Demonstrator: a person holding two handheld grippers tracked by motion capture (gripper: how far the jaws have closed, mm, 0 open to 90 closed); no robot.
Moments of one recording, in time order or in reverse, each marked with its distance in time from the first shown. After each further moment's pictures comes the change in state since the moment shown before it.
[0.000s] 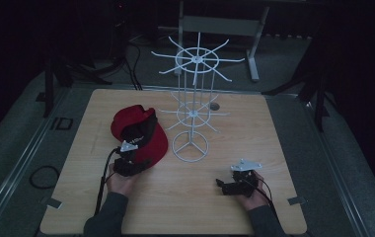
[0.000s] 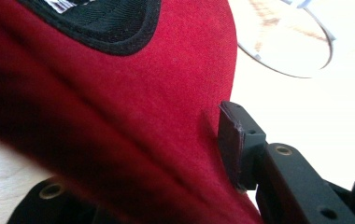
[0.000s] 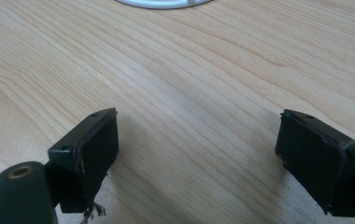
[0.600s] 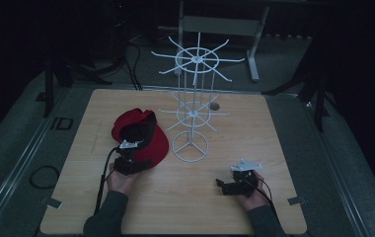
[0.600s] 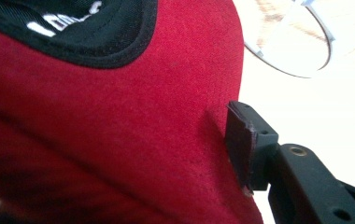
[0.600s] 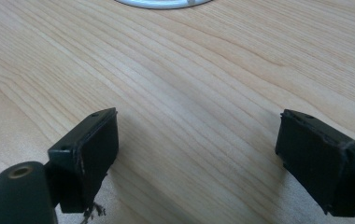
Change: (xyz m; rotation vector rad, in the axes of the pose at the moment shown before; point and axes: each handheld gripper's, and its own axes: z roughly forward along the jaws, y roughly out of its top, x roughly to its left) left arm 0.006 0.002 0.006 0.037 -0.064 -0.054; right arm 0.000 0.000 0.000 0.001 0.000 0.001
